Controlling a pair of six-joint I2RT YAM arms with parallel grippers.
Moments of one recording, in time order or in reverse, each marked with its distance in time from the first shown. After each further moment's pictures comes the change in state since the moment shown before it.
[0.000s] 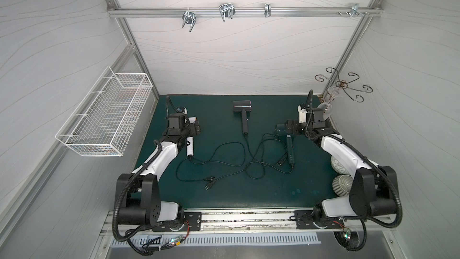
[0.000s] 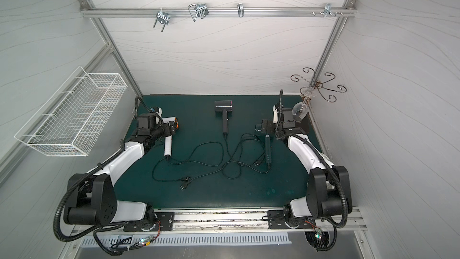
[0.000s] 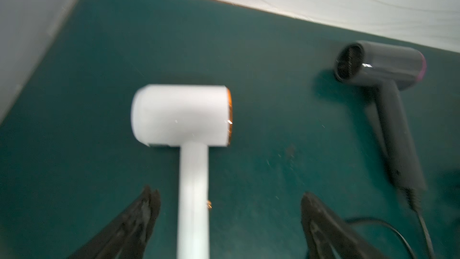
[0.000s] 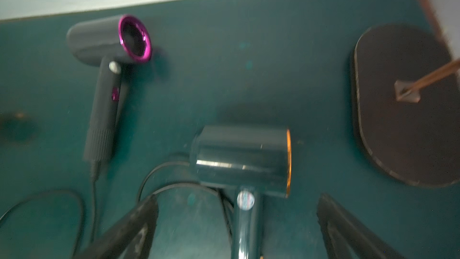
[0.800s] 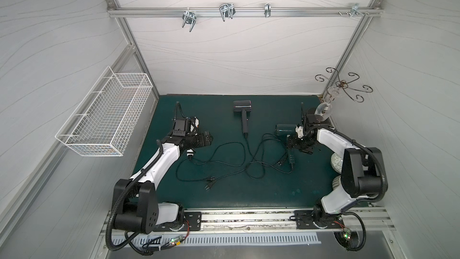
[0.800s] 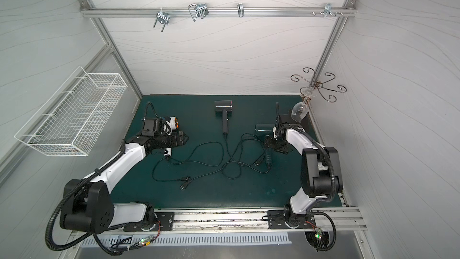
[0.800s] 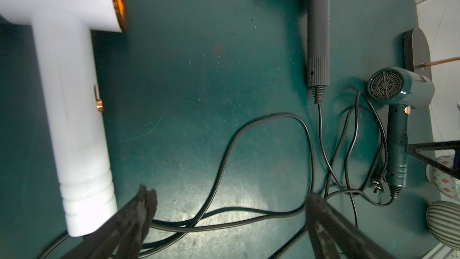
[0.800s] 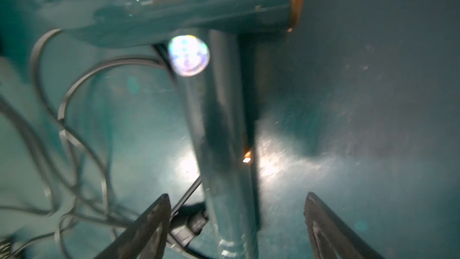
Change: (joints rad) left arm -0.072 -0.041 0.004 -0.279 0.276 -0.117; right arm -0.055 0.213 0.030 -0.372 -0.097 0.056
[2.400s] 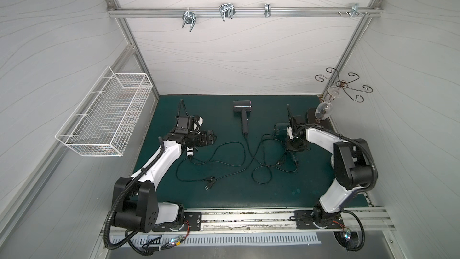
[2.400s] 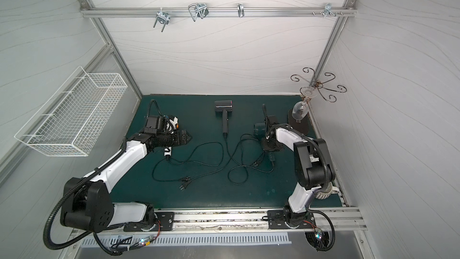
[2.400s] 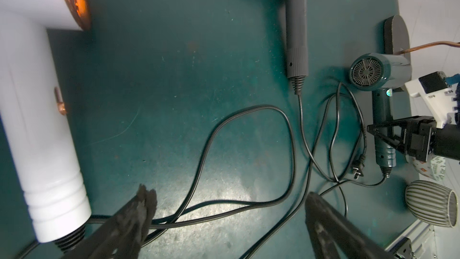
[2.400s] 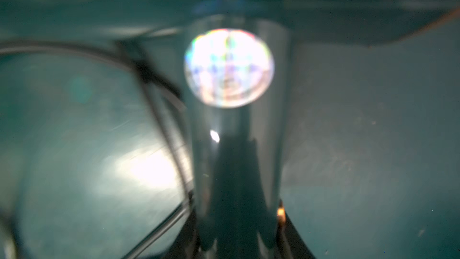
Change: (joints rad) left arm -0.035 0.013 0.080 -0.060 0.036 -0.004; right arm 0.149 0.062 0.026 0.048 0.220 -0.125
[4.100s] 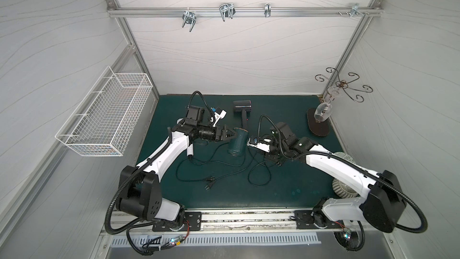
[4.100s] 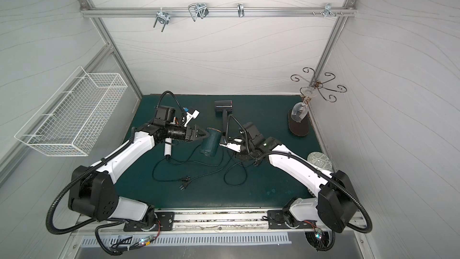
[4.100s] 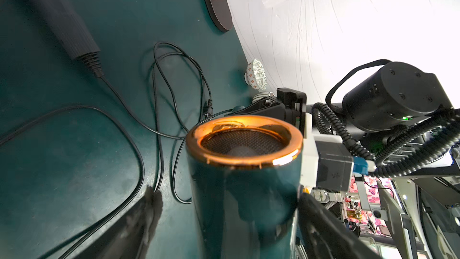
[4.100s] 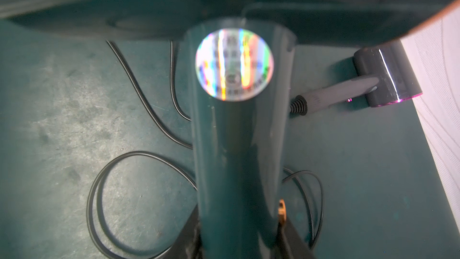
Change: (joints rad) left arm -0.123 0.108 0.153 0.041 0.661 0.015; right arm 0.485 -0.371 -0.083 0.194 -0.204 -0.791
